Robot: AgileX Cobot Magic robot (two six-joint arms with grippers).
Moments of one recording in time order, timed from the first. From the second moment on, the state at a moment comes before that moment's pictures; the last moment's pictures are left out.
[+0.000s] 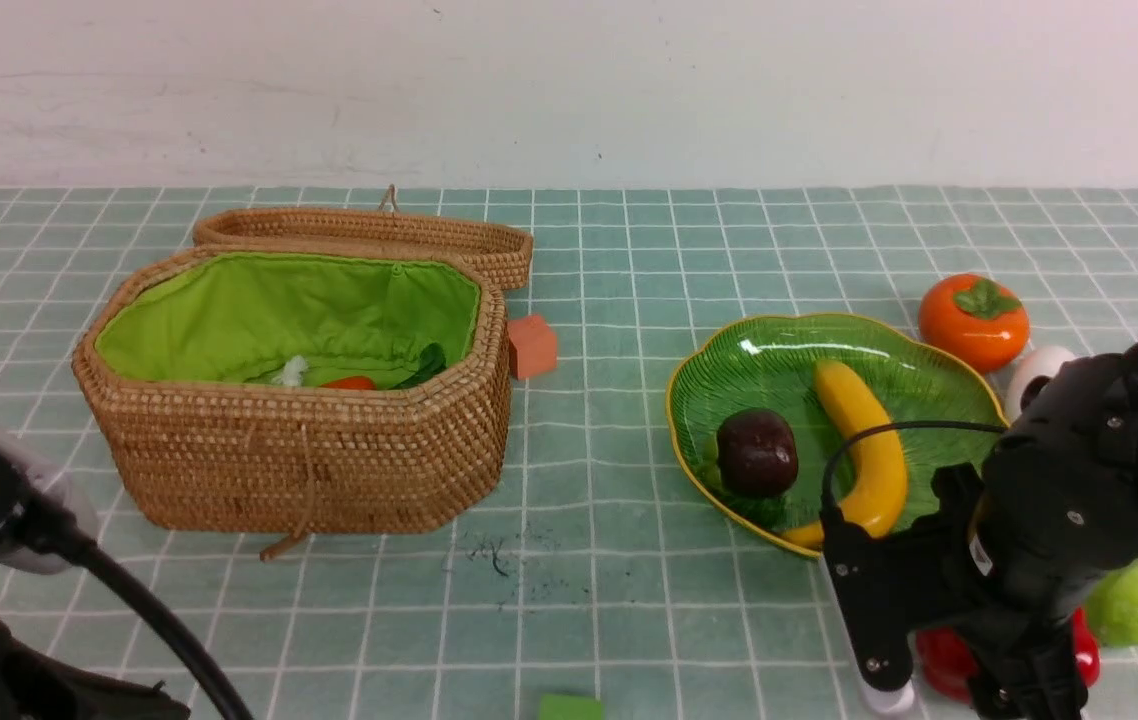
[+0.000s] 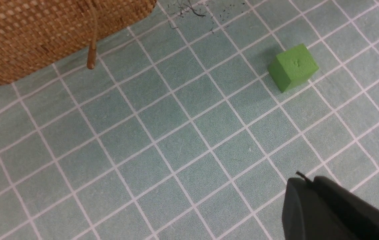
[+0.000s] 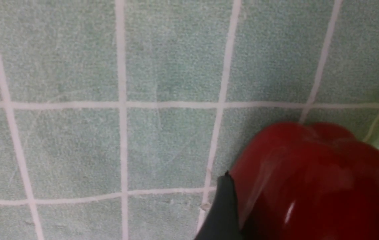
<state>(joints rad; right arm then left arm) 0.48 1.63 -0.90 -0.30 0.75 -0.96 -0.85 0.74 -0.77 0.20 0.95 -0.36</state>
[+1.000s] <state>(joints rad) 0.73 1.87 -1.86 0.46 0.50 -0.53 -0.85 0.40 -0.77 0.41 0.90 -0.58</state>
